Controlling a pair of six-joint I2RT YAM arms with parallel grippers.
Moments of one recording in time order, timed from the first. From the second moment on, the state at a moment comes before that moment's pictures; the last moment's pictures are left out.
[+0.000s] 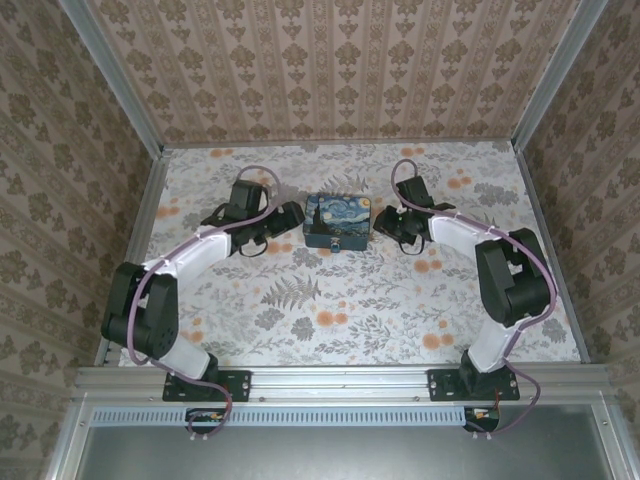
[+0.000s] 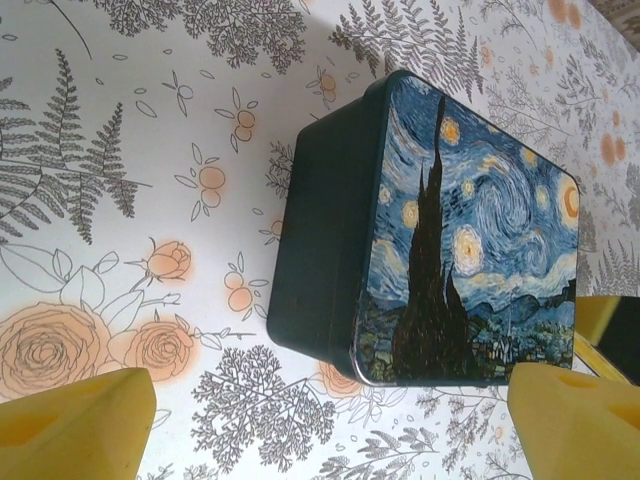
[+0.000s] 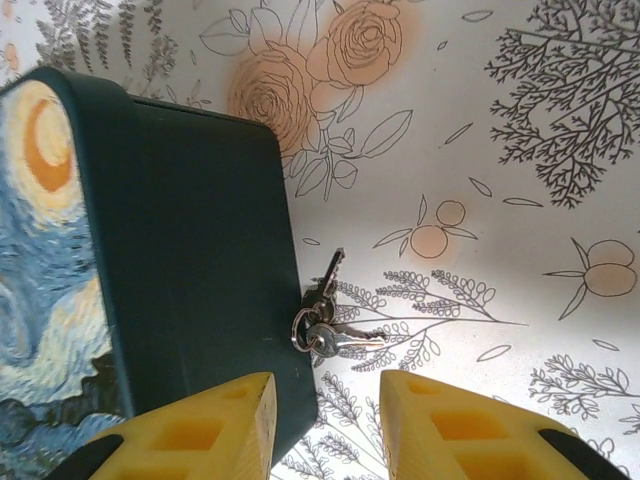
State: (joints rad) left arm -0.41 1.52 0.96 -0.23 0.28 -0.70; right arm 0.29 1.77 1.09 -0.30 -0.19 0.73
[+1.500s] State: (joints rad) left arm -0.37 1.35 0.85 -0.24 0.28 -0.68; right arm 0.43 2.01 1.36 -0.55 0.05 0.64
